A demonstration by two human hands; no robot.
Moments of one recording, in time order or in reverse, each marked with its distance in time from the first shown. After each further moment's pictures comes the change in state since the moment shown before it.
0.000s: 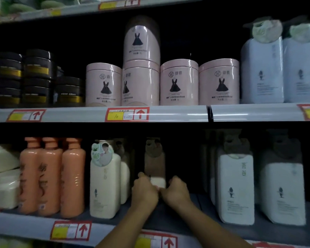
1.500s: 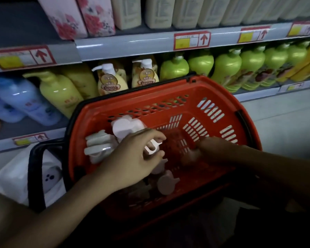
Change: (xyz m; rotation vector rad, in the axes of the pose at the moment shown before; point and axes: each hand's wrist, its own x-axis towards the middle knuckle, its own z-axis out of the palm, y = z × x) left_hand -0.459 -0.146 0.184 -0.246 -1.080 0.331; right_hand -0.430 0.479 -0.082 -0.758 -1.029 0.390
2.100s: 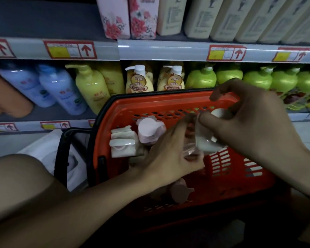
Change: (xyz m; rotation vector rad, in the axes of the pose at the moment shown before) left_hand 0.015 0.017 0.026 -0.108 0.246 0.081; right_hand -0.094 -0.107 -0.118 0.418 1.013 -0.047
